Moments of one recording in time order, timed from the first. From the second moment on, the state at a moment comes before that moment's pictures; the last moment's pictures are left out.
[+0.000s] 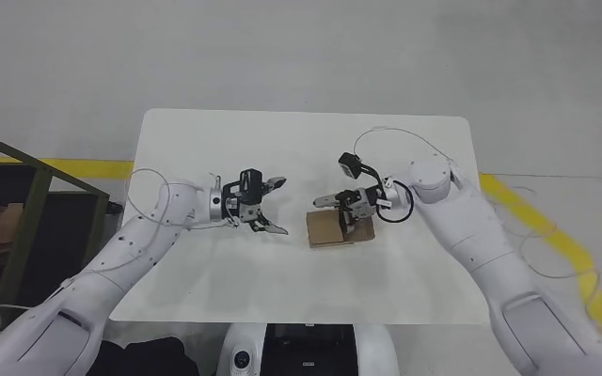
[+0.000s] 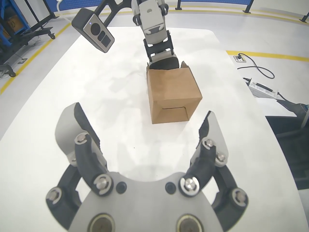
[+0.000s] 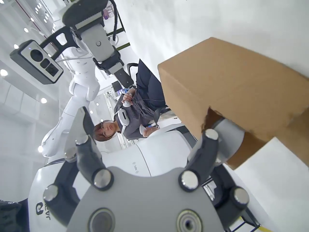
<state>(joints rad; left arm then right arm) 0.92 -0.91 -0.79 -1.25 1.52 -0.95 0.56 -0.73 -1.24 0.82 -1.04 0.29 0.09 1.37</state>
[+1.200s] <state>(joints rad) 0.96 -0.92 -0.78 -1.24 1.62 -0.95 0.58 -0.97 -1.14 1.06 -1.43 0.23 0.03 1.24</state>
